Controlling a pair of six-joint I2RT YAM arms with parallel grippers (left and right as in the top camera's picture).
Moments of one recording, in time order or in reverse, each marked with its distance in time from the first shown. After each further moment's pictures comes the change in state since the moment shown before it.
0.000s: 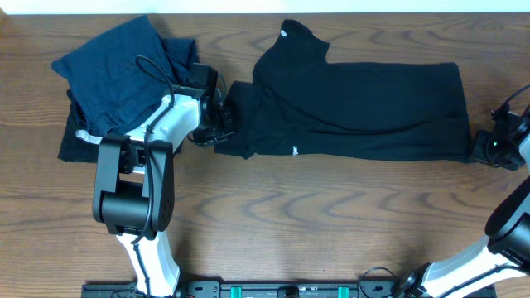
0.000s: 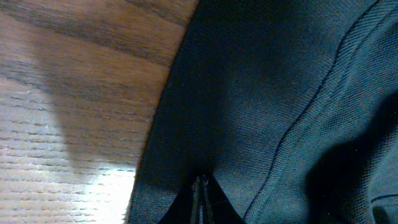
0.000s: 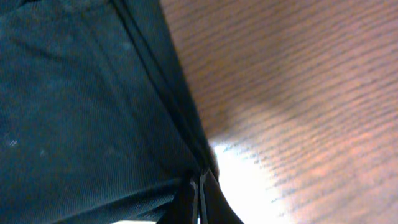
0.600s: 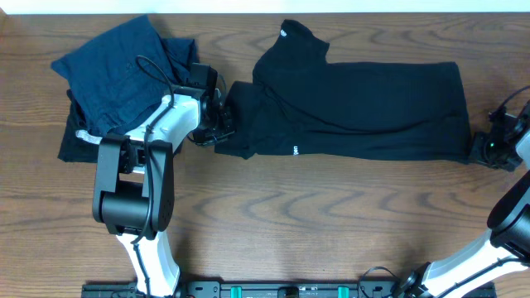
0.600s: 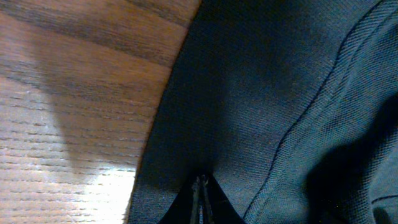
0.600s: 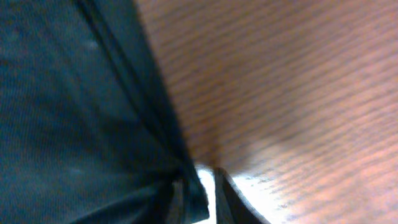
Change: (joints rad) left arm 0.001 0.000 0.000 0.000 0.002 0.000; right arm -0.002 0.049 0.001 0.034 0.023 0.010
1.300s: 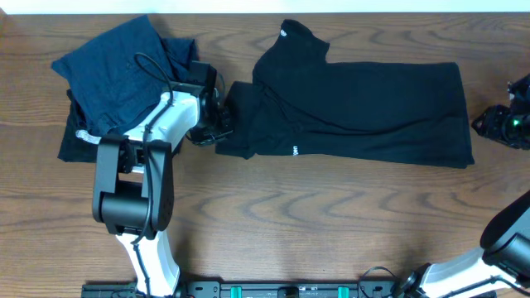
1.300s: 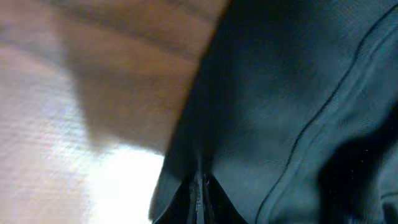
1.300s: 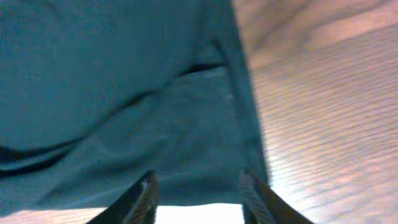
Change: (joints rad) left arm 0.001 -0.012 0.044 -0.095 -0.042 0.001; right arm 0.023 -0.146 0.206 -0.285 -0.263 0.013
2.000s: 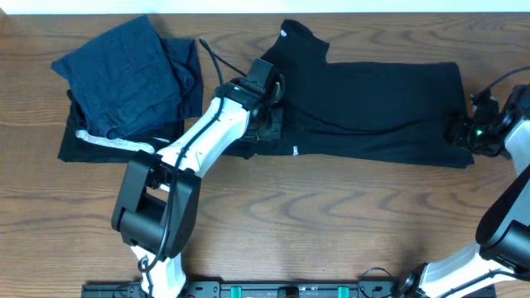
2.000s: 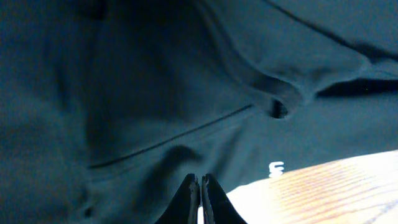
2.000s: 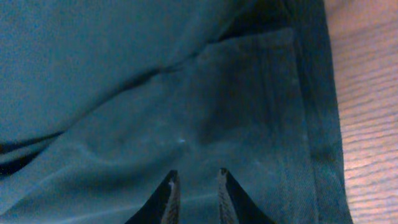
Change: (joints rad) left arm -0.303 -0.058 0.080 0.047 -0.023 0.085; right arm 0.087 0.036 -0.226 0.231 0.023 0.041
